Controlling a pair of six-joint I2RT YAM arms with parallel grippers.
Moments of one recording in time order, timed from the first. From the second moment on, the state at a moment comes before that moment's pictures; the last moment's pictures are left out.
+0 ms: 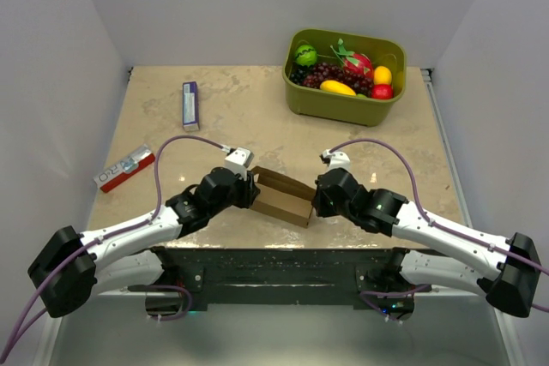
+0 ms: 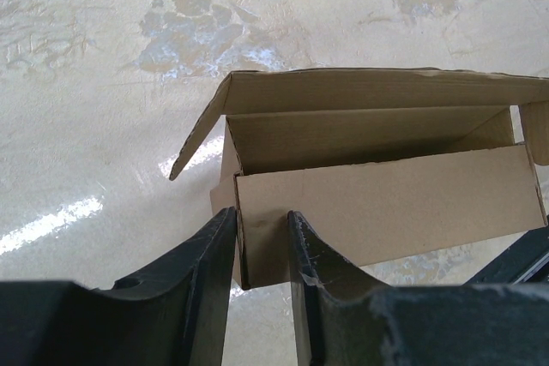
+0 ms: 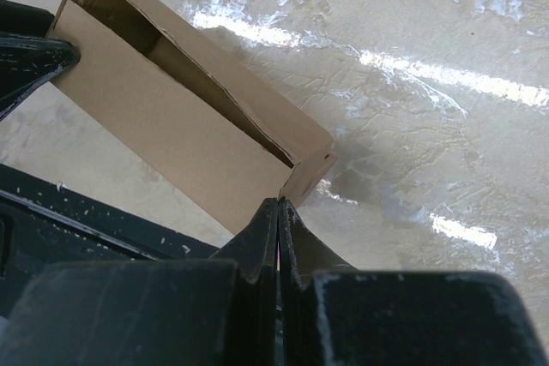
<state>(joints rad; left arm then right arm) -0.83 1.07 0.50 0.04 -0.15 -0.41 0.98 1.00 0.74 -0.54 0.31 0.72</state>
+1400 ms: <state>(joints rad) -0.83 1.08 0.50 0.06 -0.15 -0.41 0.98 0.95 0.79 -0.56 0.35 0.63</state>
